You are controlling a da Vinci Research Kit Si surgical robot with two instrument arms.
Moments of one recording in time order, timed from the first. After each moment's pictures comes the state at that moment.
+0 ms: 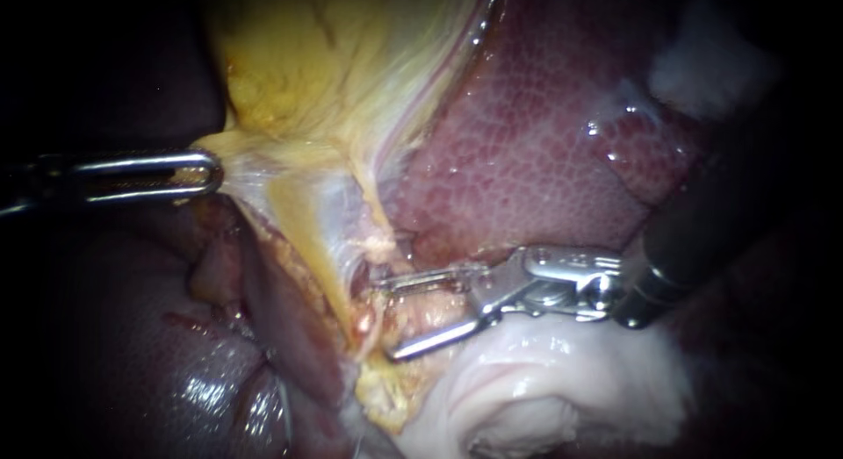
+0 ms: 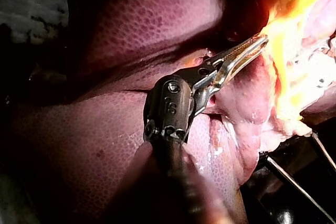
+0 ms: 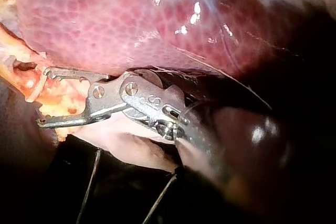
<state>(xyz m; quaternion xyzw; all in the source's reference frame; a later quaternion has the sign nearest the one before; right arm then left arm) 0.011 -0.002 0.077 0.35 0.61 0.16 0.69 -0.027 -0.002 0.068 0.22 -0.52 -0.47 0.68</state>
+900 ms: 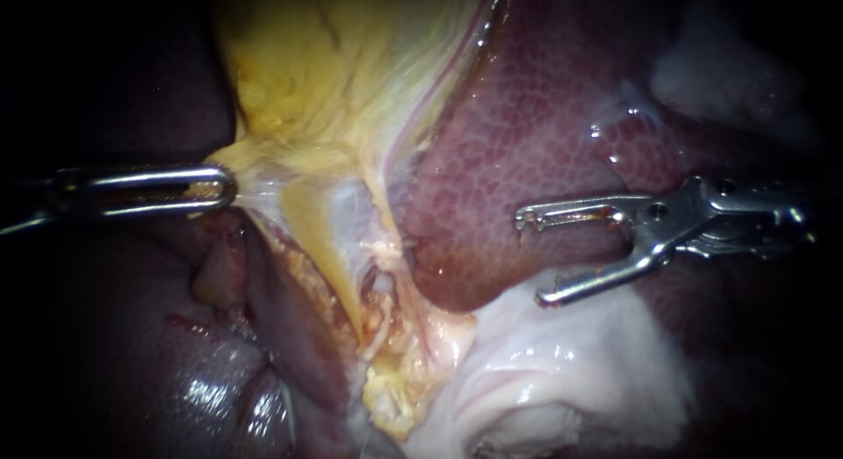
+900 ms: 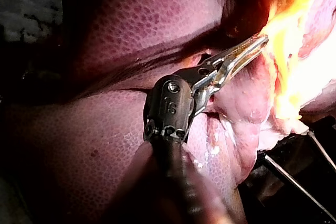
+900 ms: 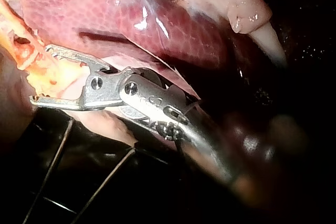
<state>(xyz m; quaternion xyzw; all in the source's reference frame) 0.002 0.004 0.066 0.31 0.62 0.15 0.71 -0.030 -0.004 0.070 0.22 -0.52 -0.47 0.68</state>
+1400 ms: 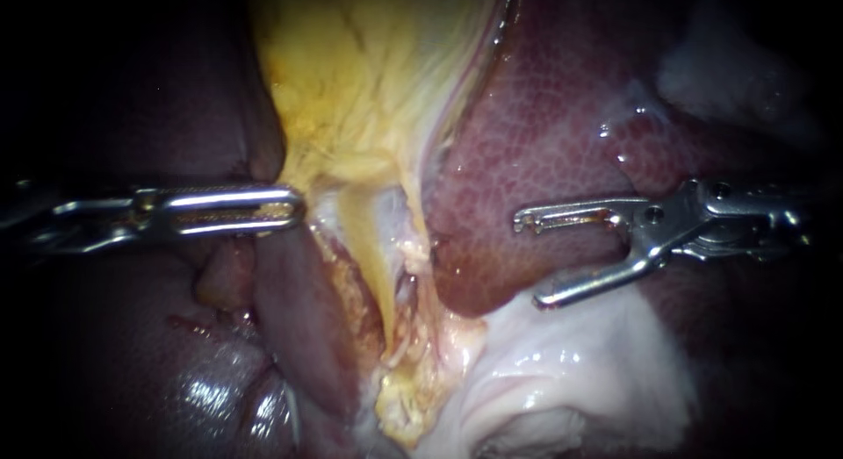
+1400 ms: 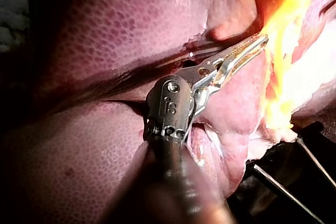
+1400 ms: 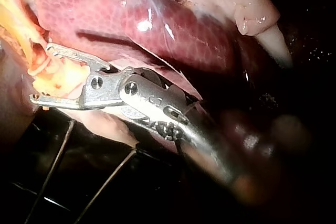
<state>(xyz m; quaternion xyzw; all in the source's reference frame) 0.003 0.004 0.067 0.31 0.62 0.15 0.71 -0.038 -0.004 0.075 0.23 -0.52 -0.46 0.68</state>
